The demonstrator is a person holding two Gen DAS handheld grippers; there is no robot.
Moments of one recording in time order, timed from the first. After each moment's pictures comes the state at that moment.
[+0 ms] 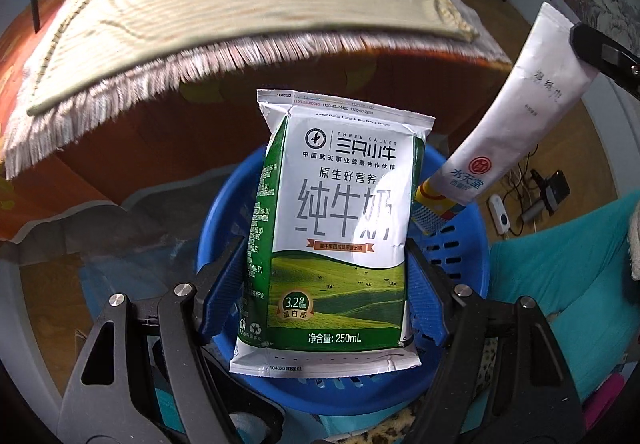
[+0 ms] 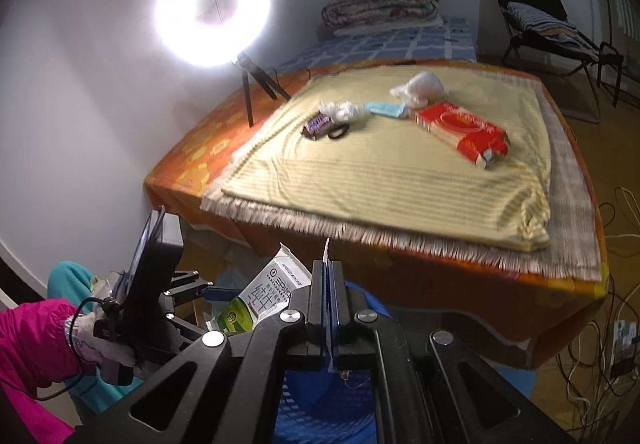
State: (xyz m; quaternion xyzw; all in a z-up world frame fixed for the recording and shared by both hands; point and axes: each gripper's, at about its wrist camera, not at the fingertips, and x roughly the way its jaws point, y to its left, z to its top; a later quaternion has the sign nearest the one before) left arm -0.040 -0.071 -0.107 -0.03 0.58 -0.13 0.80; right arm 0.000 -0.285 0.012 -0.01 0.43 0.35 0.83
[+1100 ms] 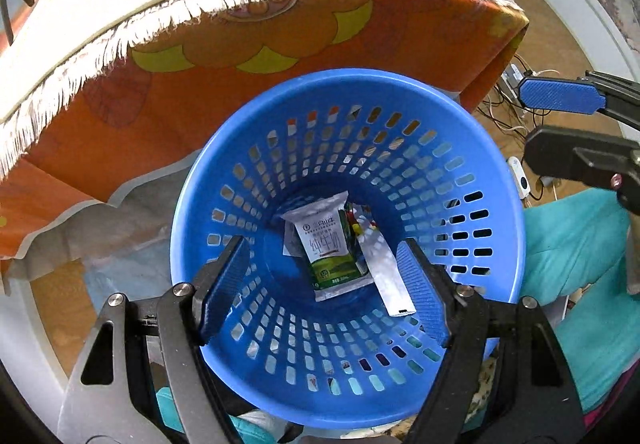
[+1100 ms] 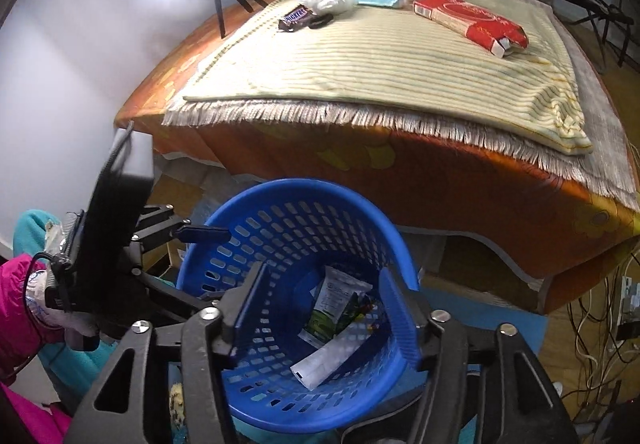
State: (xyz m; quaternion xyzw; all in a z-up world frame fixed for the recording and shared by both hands) left arm -0.034 -0.097 -0.144 0.02 0.61 -0.14 0.78; right arm -0.005 -0.267 -0.069 -0.05 0.54 0.32 0.78
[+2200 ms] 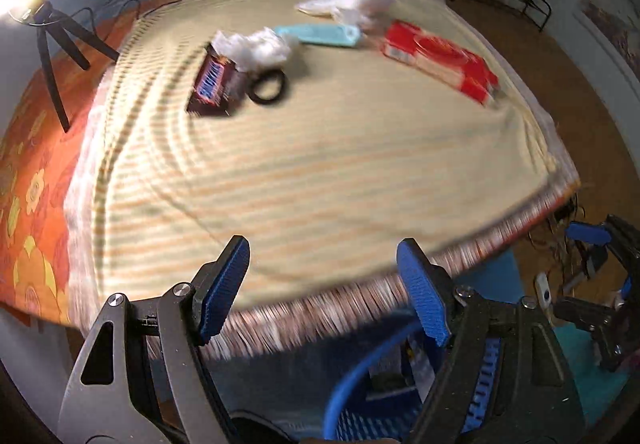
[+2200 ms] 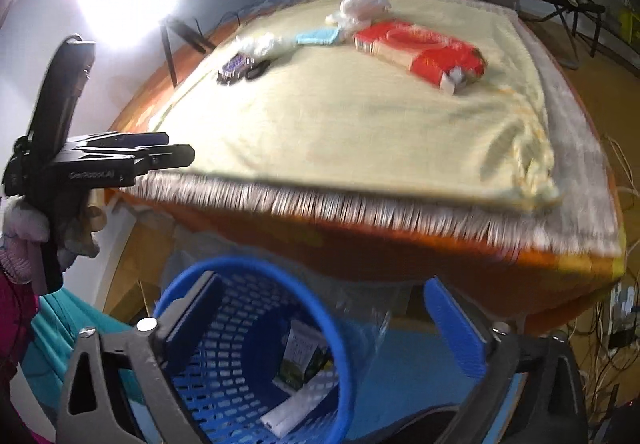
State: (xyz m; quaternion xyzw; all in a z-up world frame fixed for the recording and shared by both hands) left arm 0.112 -0.014 -0.057 -0.01 0.52 -0.06 0.85; right arm 0.080 -0.280 -0.054 -0.03 0.51 0.29 0.81
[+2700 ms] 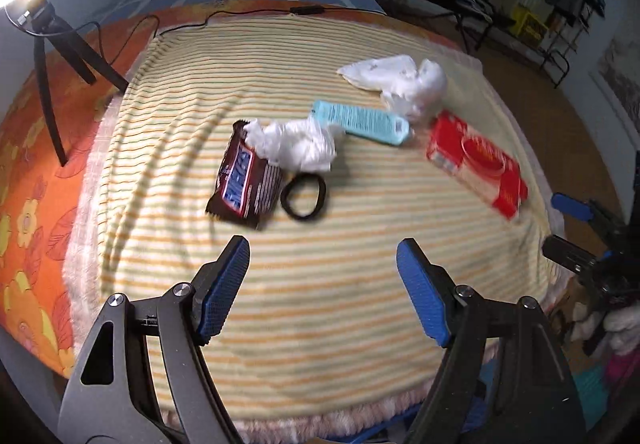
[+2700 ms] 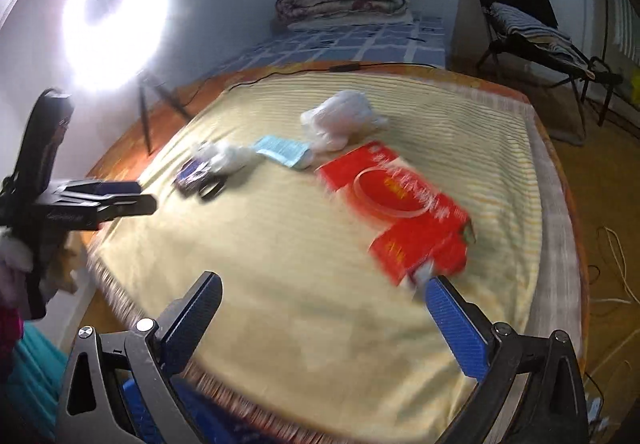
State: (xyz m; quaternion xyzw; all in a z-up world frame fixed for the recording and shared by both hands) left arm 0.193 0.023 -0.036 -0.09 0.49 -0.03 0.86; right arm 0.228 -0.269 -0.030 -0.04 0.44 0.29 0.85
